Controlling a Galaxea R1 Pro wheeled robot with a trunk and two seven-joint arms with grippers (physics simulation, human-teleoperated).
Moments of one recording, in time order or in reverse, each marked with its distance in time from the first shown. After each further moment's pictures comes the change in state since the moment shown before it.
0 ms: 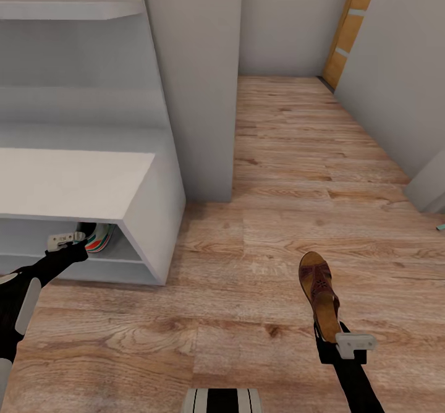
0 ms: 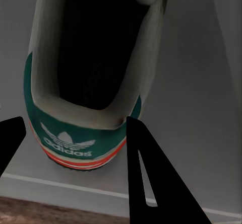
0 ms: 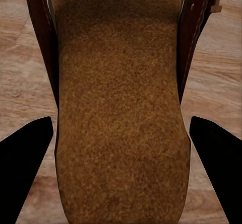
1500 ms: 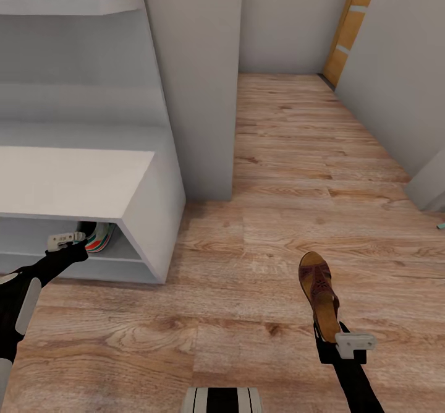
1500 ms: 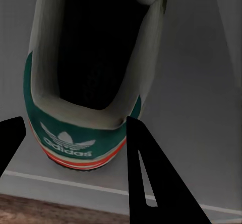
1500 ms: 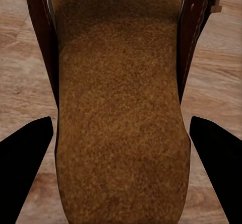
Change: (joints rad) left arm 0.000 0.000 -0.001 0.000 -0.001 -0.002 0.000; right arm 0.000 0.001 0.001 0.000 0.000 0.001 0.000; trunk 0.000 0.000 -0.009
